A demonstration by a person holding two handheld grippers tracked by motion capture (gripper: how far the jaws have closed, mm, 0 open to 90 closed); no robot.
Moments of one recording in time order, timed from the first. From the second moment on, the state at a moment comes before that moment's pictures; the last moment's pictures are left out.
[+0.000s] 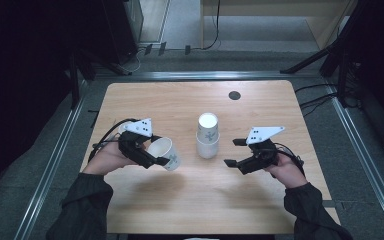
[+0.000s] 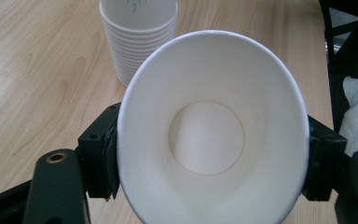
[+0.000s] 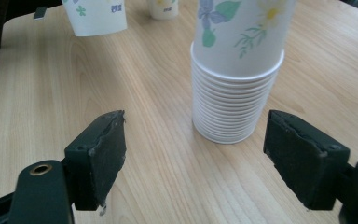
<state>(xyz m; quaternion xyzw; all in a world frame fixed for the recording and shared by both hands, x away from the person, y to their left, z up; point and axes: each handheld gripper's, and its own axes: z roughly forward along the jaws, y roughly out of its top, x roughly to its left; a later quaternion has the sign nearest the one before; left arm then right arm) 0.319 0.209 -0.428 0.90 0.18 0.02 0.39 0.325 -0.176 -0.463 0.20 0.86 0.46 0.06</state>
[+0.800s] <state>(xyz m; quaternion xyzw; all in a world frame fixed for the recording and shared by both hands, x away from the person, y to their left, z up) 0.300 0.274 -0.440 0.90 0.23 0.03 0.37 0.348 -0.200 -0.462 0.23 0.85 0.47 0.08</state>
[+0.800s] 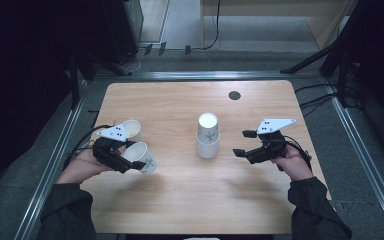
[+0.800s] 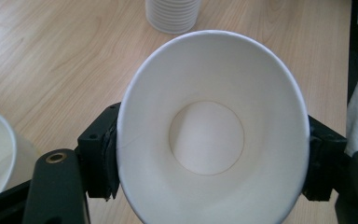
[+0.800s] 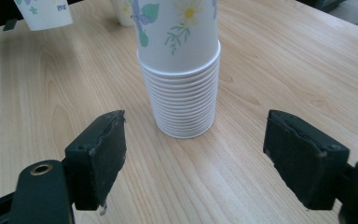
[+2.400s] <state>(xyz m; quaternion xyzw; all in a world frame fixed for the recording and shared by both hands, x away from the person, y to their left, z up) 0.315 0.299 -0.486 0.90 0.32 0.06 0.28 0.358 -0.202 -0.466 0.24 0.85 0.46 0.08</state>
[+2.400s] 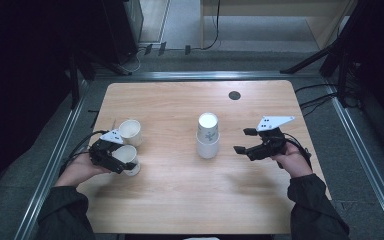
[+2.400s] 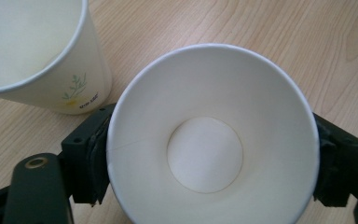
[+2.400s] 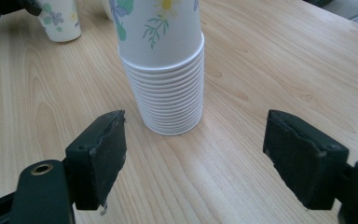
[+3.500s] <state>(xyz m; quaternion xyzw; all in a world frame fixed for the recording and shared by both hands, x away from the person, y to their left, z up) 0.307 0.308 -0.458 0.89 0.33 0.06 0.32 0.357 -0.201 -0.467 0.23 0.86 0.45 0.09</state>
